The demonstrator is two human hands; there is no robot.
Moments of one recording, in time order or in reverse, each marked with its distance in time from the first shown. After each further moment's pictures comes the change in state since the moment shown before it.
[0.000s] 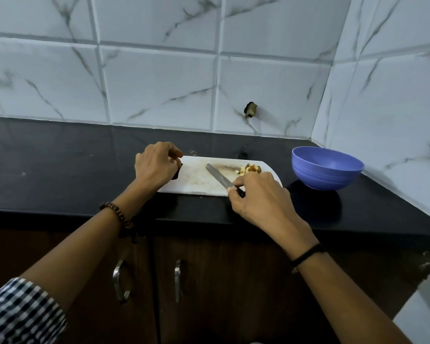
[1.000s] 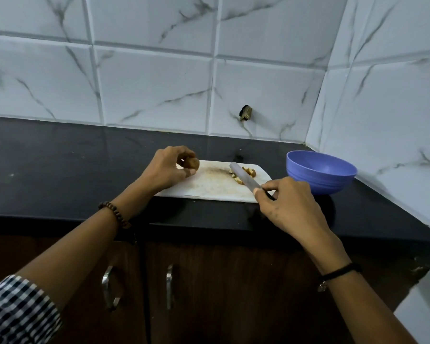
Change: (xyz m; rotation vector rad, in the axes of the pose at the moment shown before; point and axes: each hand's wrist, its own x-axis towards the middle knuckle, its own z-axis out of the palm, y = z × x) left_hand 0.007 0.009 0.015 -0.188 -0.195 0.218; right_hand -0.007 0.048 -0.014 0.175 0.041 0.165
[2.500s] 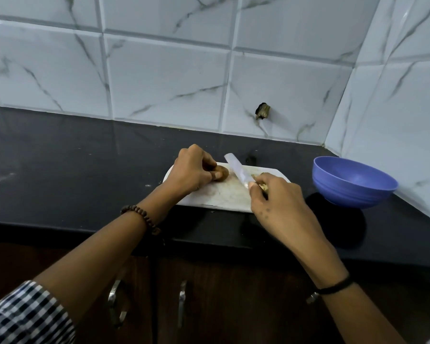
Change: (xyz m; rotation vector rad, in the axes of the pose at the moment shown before) left_hand 0.021 0.001 0.017 -0.067 0.002 -0.093; right_hand 0.021 -0.051 0.027 0.065 -0.053 -0.037
